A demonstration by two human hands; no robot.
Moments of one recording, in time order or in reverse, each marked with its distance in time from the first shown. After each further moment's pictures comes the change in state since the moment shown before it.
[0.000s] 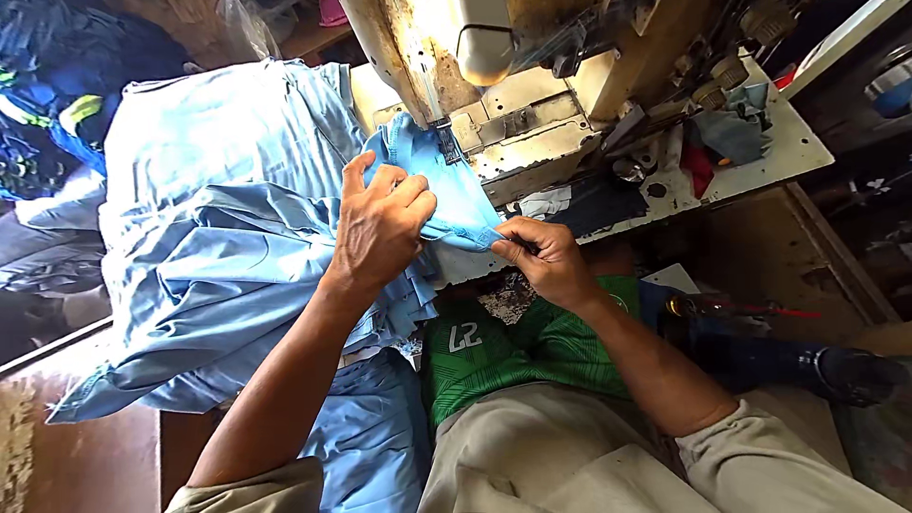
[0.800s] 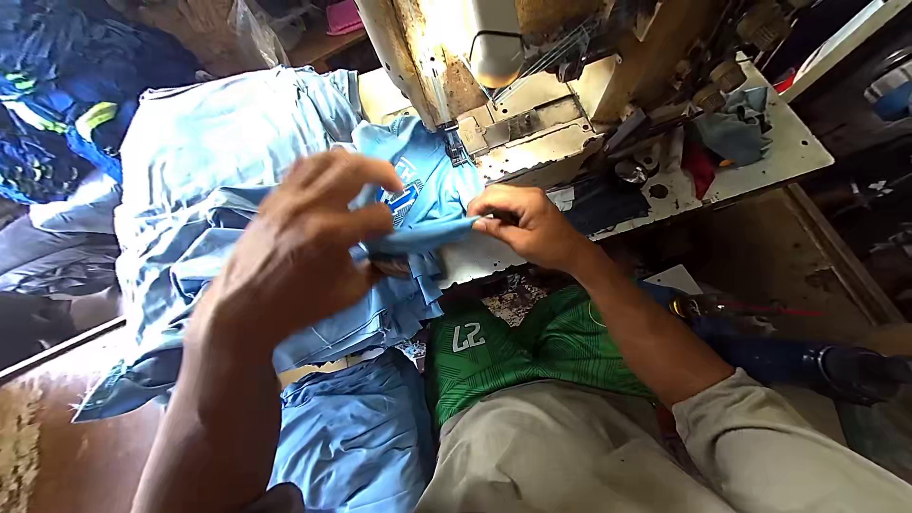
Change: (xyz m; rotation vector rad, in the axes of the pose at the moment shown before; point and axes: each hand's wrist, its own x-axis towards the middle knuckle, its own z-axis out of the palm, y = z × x) left_hand -0.020 -0.019 -0.101 -0.329 -0.121 0.088; right_hand 0.052 0.000 -0.003 -0.070 -0.232 -0.119
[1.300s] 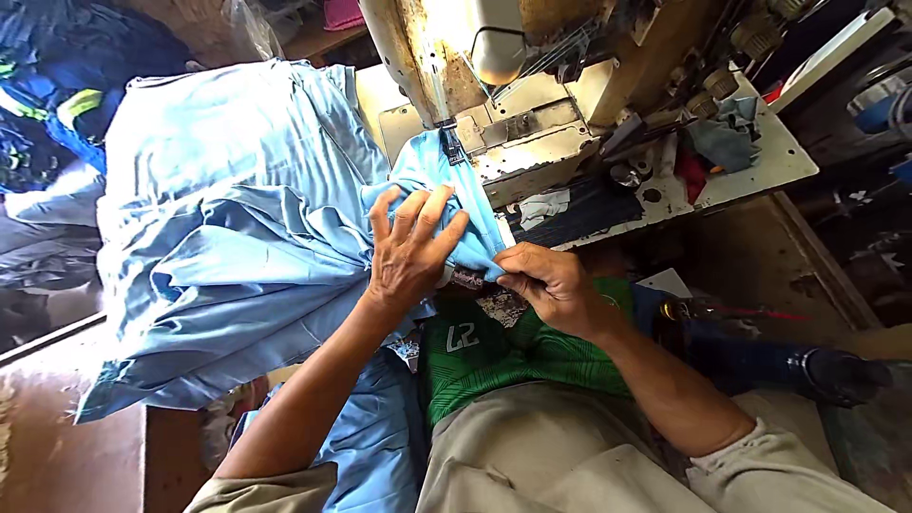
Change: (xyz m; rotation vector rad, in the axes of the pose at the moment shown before) left_hand 0.012 0.010 0.149 0.301 0.393 -0.085; right_hand -0.075 -0.026 0.016 -0.051 0.108 -0.059
